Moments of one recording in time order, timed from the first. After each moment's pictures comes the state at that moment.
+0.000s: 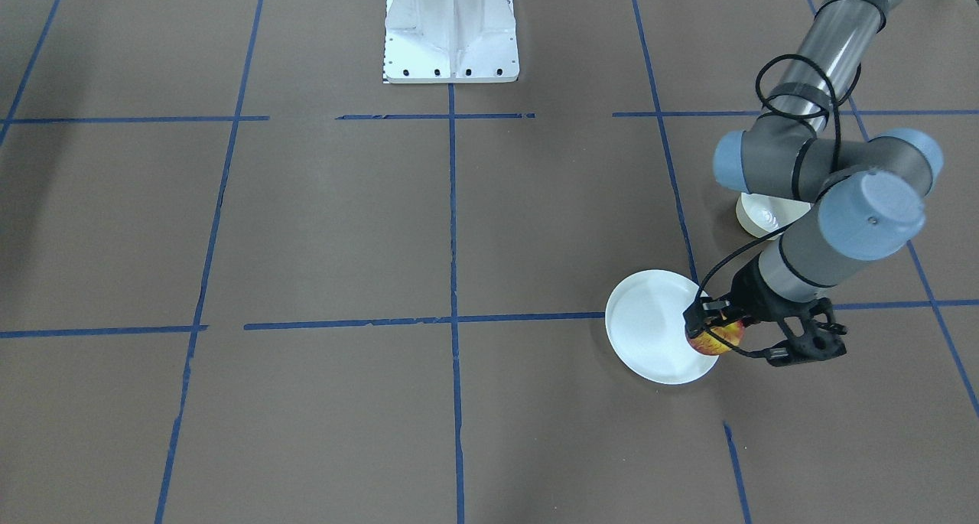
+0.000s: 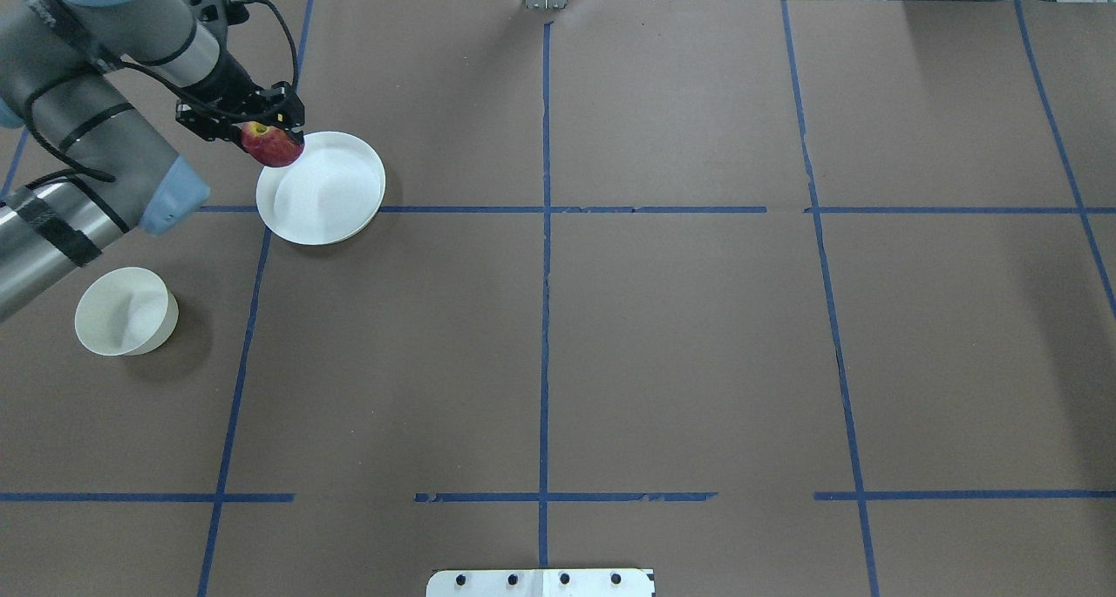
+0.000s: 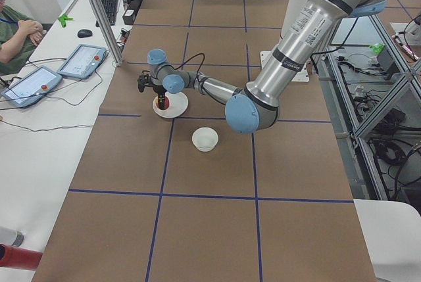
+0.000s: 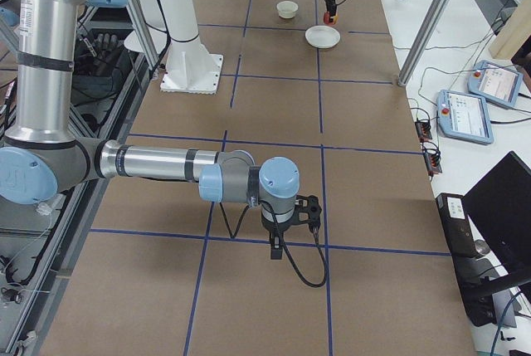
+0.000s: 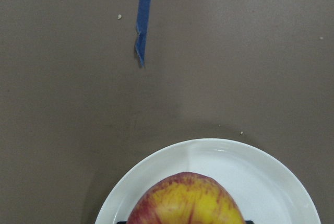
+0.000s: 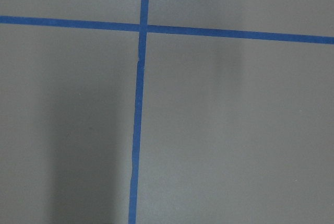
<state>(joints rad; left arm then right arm) -1.02 -2.11 -1.37 -1.90 -2.25 -0.93 1.59 -1.73 1.71 -1.55 2.30 -0.05</state>
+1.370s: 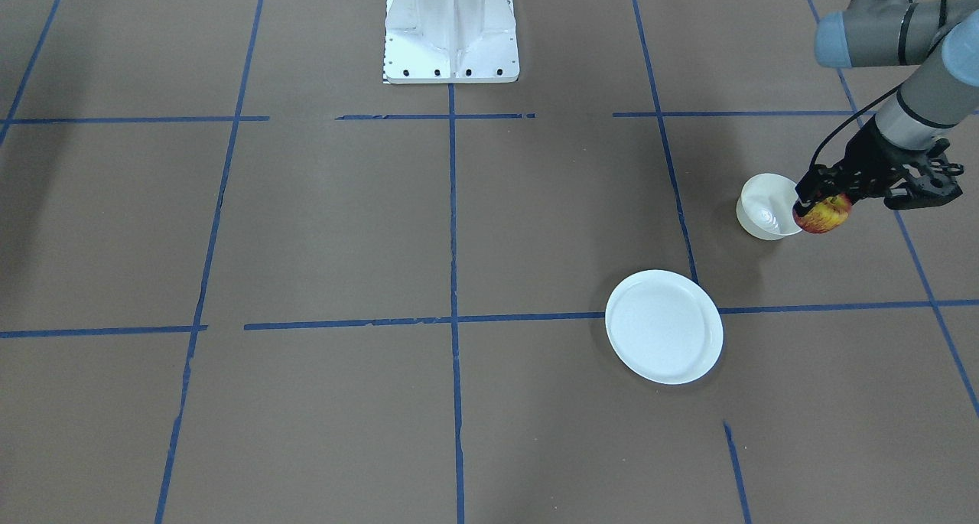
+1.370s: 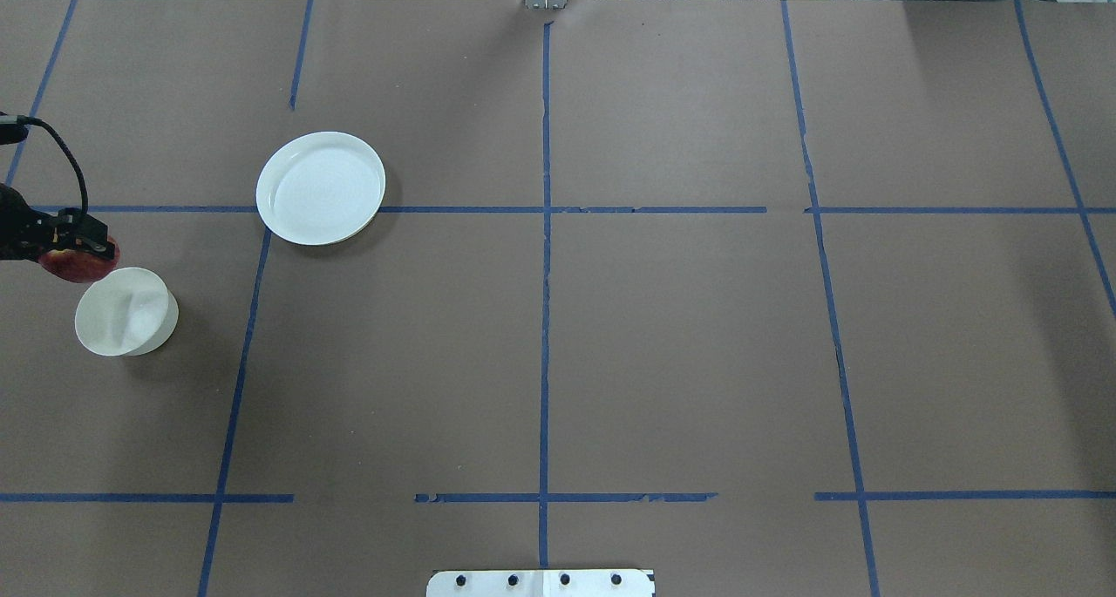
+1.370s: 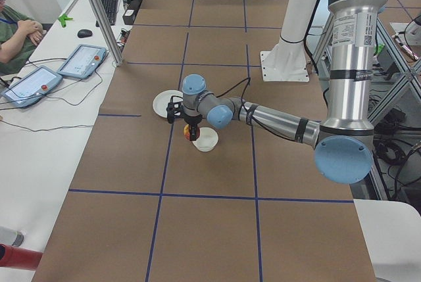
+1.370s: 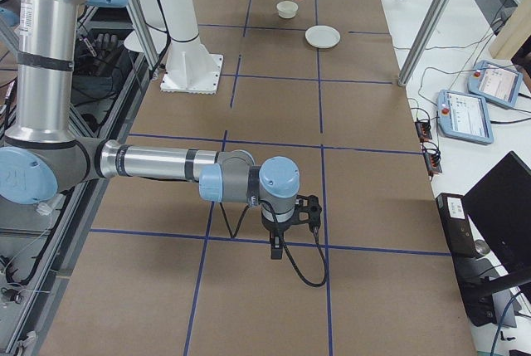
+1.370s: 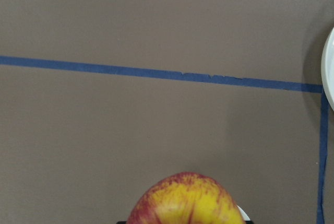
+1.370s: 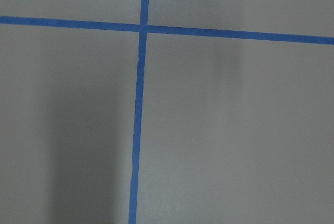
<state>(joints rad) -1.01 -1.55 -1.78 -2.00 -2.17 -0.92 1.59 -1.73 1.71 -1.55 2.30 -0.05</state>
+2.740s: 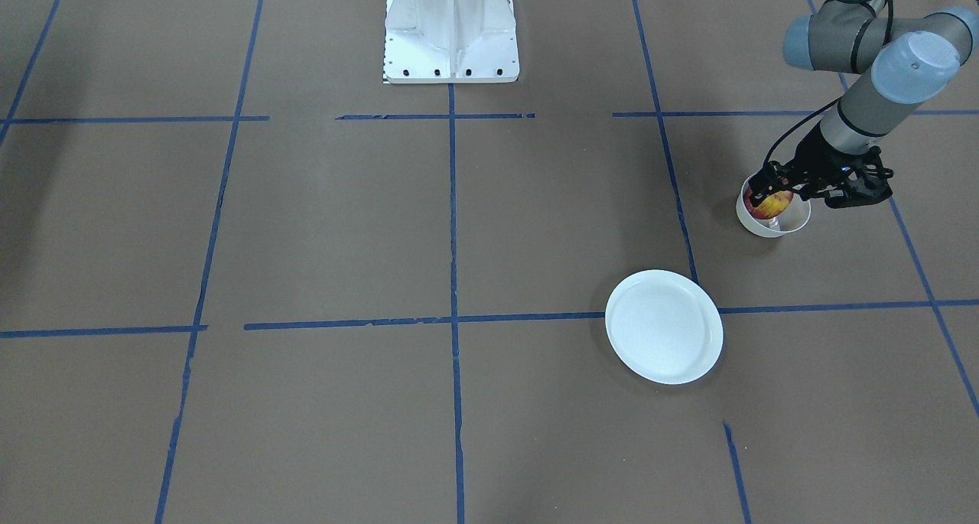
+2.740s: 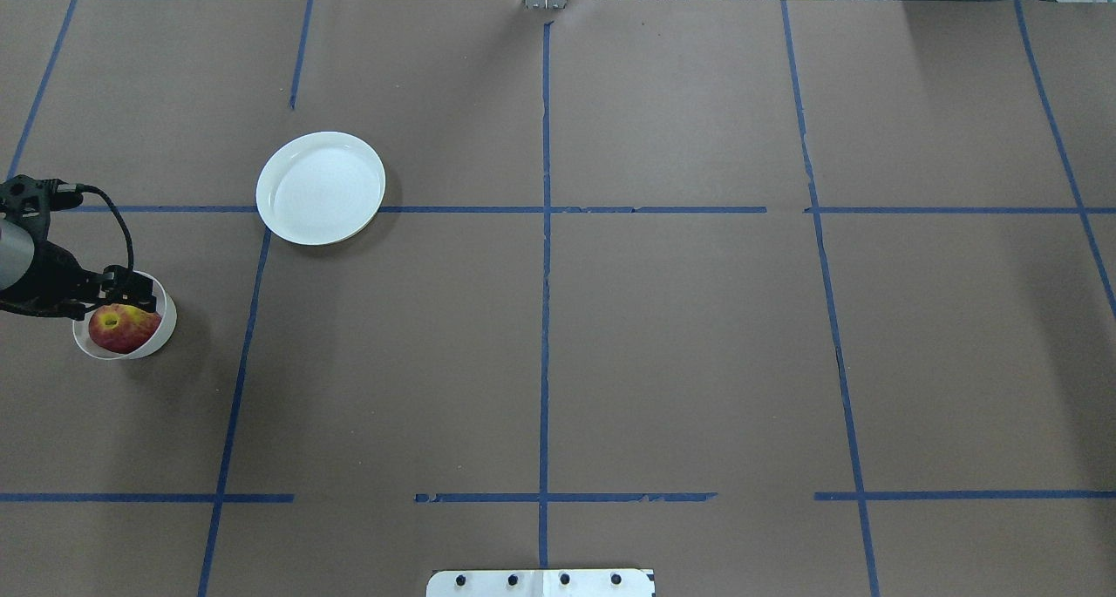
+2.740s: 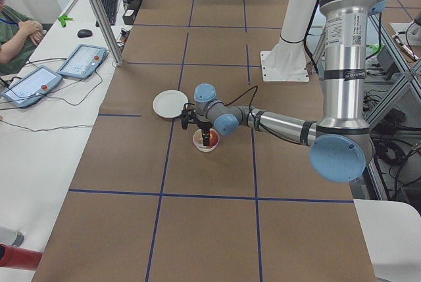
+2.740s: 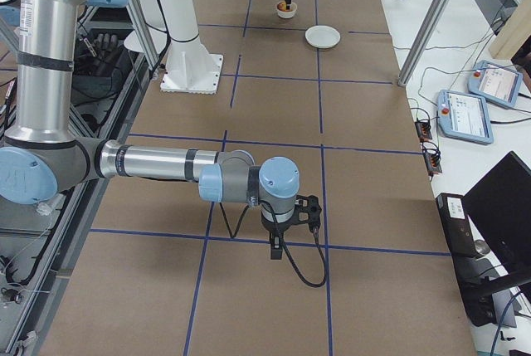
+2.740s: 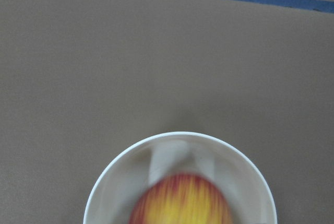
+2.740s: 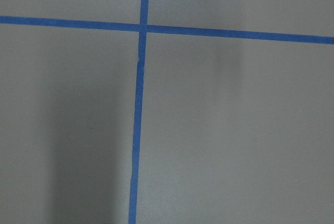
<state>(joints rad) -0.89 -1.52 -1.75 -2.08 -2.15 -1.00 1.59 -1.73 1.71 -1.55 2.30 -0.05</state>
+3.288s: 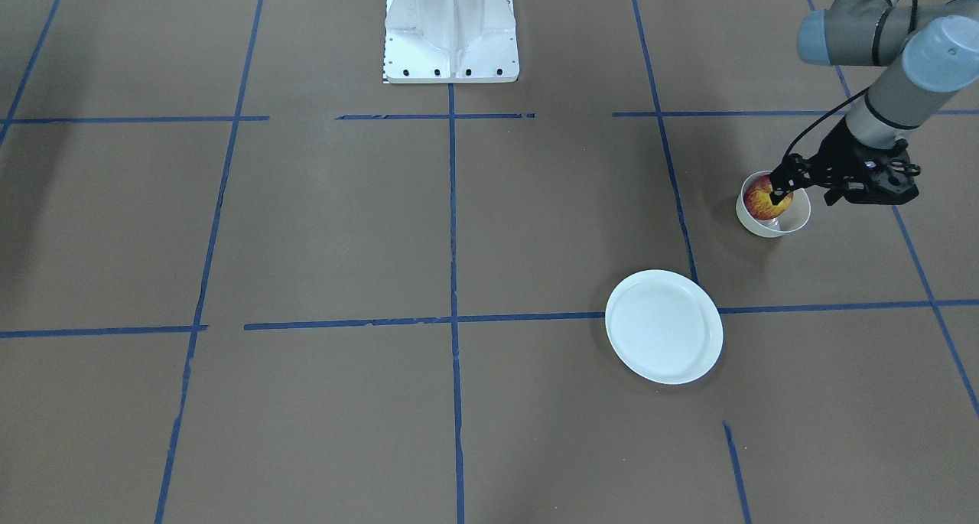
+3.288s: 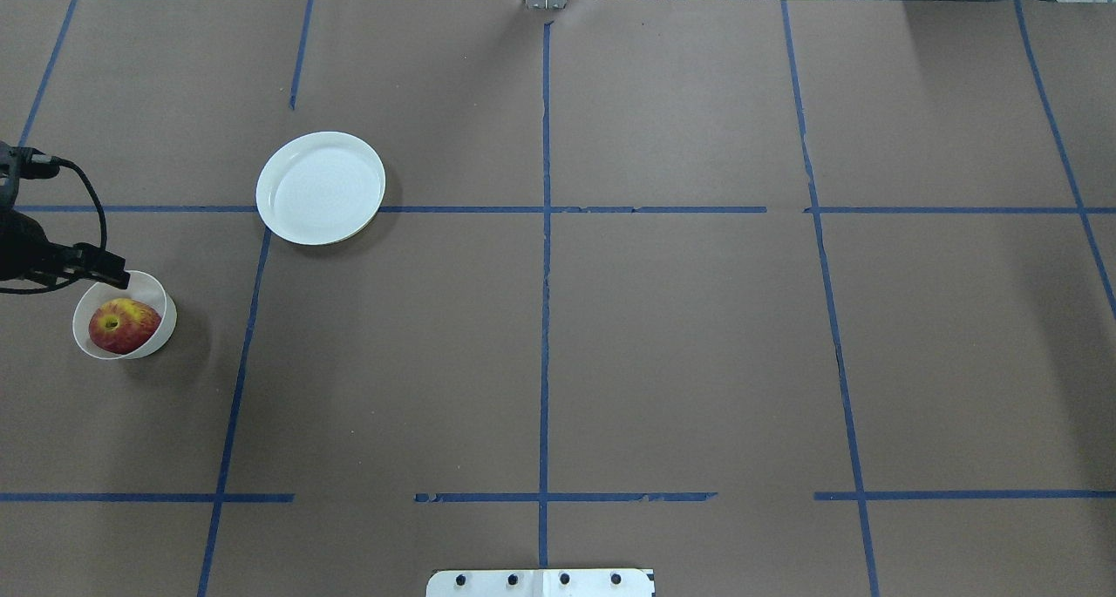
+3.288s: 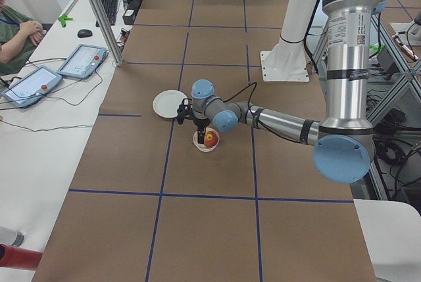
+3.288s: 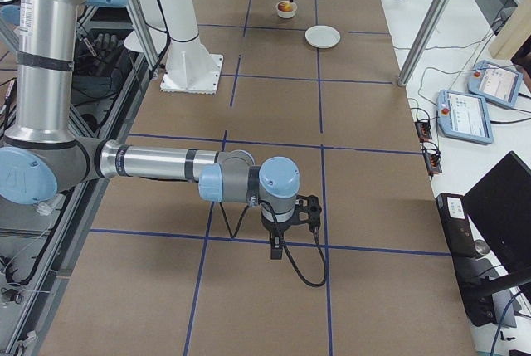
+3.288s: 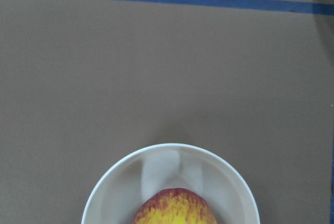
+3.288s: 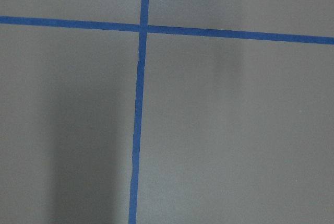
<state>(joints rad) -1.02 -1.53 -1.80 -1.95 -2.15 -0.68 1.59 -1.73 1.71 -1.55 2.30 -0.05</state>
